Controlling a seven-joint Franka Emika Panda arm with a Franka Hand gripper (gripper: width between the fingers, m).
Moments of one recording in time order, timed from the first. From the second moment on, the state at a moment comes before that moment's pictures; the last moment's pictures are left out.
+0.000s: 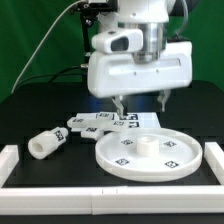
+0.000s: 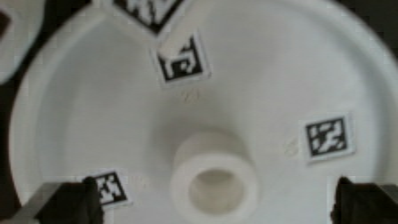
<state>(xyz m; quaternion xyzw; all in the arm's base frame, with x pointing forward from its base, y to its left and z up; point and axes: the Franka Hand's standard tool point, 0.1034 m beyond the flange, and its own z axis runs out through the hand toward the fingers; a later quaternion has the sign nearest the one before) 0.506 0.030 0.059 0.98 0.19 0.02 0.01</state>
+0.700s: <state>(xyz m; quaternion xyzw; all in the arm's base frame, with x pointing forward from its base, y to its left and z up) 0.506 0.034 0.028 0.98 0.19 0.03 0.00</state>
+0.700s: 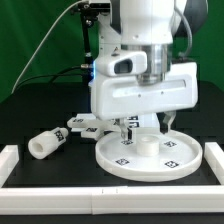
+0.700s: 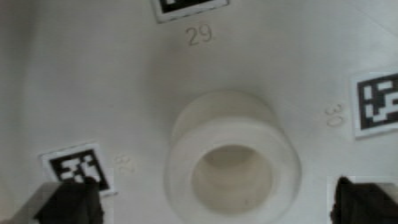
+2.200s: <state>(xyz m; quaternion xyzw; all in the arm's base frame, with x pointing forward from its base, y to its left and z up) 0.563 0.038 0.011 0.98 0.20 0.06 0.01</state>
